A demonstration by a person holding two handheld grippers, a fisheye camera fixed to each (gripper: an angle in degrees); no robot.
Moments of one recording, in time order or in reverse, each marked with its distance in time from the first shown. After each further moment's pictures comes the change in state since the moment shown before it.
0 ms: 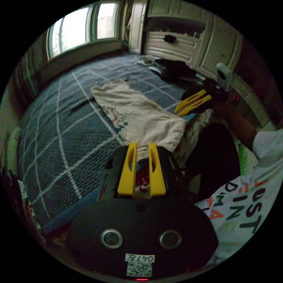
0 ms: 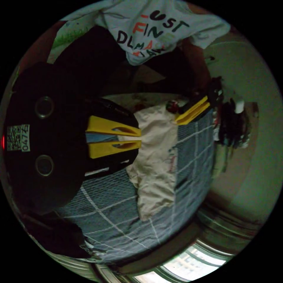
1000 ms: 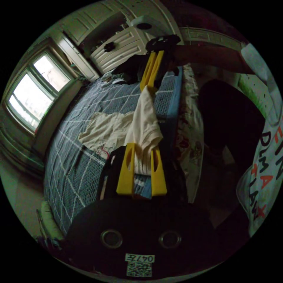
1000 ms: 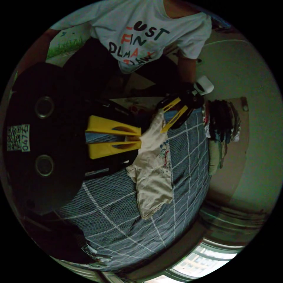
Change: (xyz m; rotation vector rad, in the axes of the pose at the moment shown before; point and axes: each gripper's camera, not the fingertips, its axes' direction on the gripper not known) left arm 0.081 -0.034 0.041 0.075 -0.196 0.599; right arm -0.008 0.014 -0.052 0.010 -0.084 0.082
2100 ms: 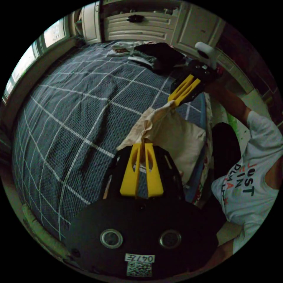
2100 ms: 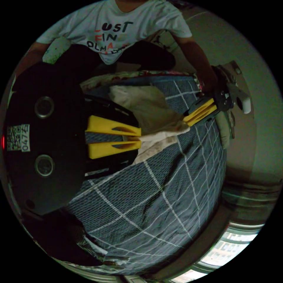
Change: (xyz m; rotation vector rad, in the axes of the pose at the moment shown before) left arm -0.368 -0.064 0.143 -0.197 0.406 -0.200; right arm 0.219 -0.012 0.020 -0.114 0.009 0.213
